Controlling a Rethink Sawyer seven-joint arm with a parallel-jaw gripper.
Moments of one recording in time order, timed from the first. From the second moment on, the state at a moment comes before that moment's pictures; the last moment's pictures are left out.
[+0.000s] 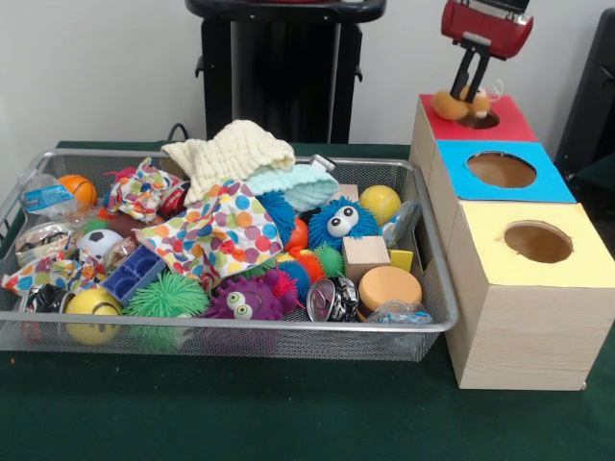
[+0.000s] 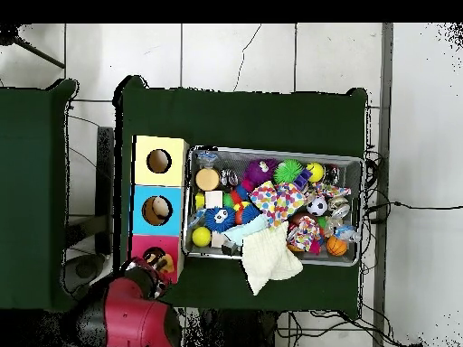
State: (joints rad) arm 0.59 -0.69 -0.47 2.02 0.36 0.25 2.23
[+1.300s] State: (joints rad) arm 0.63 -0.58 -0.51 1.94 0.47 0.24 2.23
